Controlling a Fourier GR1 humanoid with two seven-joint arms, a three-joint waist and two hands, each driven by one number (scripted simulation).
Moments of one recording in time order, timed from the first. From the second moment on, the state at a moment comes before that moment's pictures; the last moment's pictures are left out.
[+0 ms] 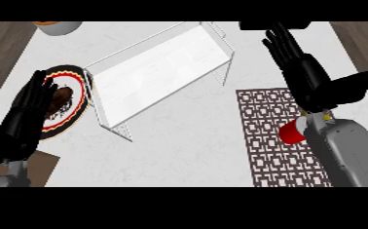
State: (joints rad) left arm -0.03 0.47 -0.03 -1.51 0.35 0.13 -0.12; right arm -0.42 -0.37 0.20 -1.54 -0.34 -0.08 0.07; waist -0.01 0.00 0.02
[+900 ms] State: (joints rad) left arm 0.04 0.42 -0.23 -1.41 0.20 0.13 0.00; right arm 0.25 -0.43 -0.09 -1.64 -0.06 -0.77 0.21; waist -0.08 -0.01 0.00
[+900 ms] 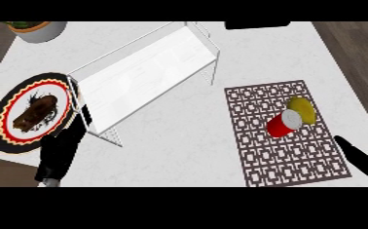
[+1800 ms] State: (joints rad) left arm -0.07 0.36 -0.30 -1.39 0.13 0.10 0.05; right arm 0.32 -0.88 0.14 -1.89 0.29 -0.46 1.08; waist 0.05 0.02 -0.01
